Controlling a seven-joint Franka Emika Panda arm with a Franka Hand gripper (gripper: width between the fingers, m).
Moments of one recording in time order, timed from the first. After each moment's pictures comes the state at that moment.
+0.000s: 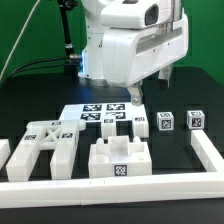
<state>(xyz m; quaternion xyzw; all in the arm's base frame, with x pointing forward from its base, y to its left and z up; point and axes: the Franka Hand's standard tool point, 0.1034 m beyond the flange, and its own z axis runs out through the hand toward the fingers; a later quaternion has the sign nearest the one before) 0.565 0.056 0.116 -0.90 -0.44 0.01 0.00</state>
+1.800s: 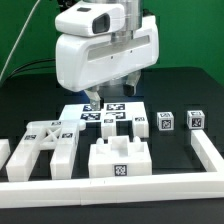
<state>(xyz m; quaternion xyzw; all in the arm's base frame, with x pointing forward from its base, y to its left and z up) 0.554 -0.005 0.107 -0.93 -0.38 0.03 -0.01</state>
